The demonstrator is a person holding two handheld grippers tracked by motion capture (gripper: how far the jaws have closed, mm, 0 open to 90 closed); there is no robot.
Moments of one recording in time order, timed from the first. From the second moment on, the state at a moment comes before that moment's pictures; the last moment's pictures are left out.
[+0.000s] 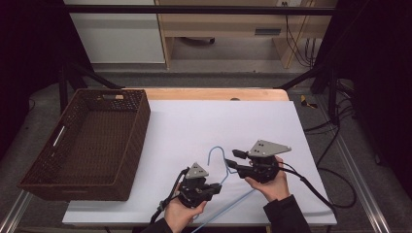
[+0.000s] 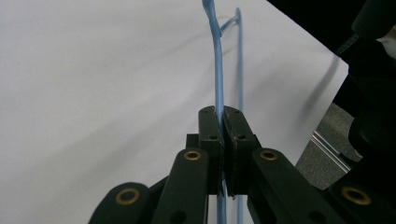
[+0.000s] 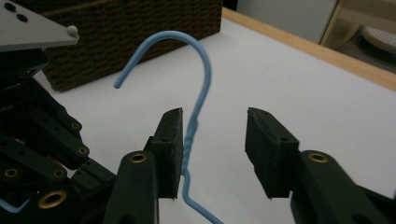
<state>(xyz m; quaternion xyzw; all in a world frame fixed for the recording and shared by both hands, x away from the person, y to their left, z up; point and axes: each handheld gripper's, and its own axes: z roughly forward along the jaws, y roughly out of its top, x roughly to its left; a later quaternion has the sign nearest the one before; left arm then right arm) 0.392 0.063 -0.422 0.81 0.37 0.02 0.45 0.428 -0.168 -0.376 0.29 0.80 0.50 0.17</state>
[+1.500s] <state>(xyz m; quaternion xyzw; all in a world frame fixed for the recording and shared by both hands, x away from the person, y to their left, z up) 0.398 0.164 -0.317 0.75 0.35 0.19 0.53 0.420 -0.266 -0.389 0.43 0.71 0.50 0.24</state>
